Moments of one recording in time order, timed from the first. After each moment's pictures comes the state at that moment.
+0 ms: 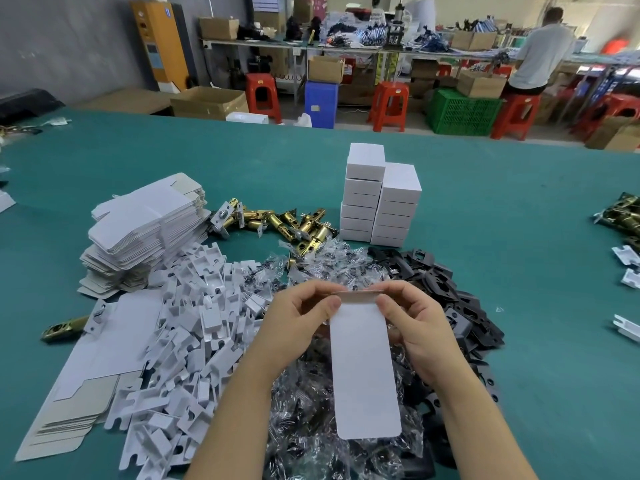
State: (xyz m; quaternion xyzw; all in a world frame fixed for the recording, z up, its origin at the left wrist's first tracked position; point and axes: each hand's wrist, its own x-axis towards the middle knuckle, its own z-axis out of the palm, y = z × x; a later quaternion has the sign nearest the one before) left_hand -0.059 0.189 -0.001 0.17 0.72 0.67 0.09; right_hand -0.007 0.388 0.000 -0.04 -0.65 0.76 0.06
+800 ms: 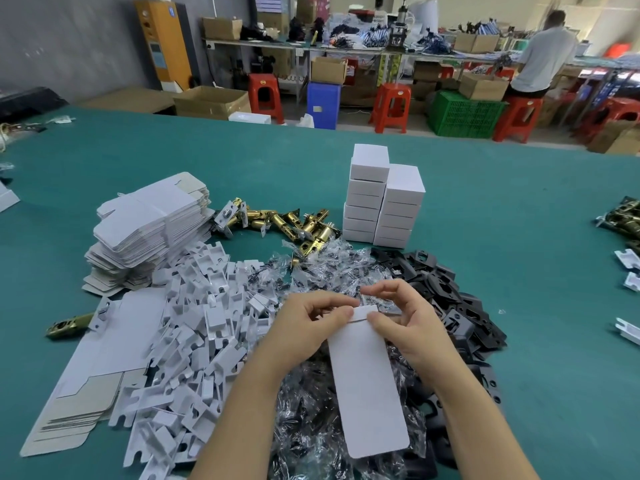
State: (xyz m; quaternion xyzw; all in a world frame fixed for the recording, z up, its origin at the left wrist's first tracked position) left_hand -0.054 0.190 0.003 0.17 0.75 0.63 0.14; right_hand -0.006 0.382 0.001 -0.02 -0.72 0.69 0.04
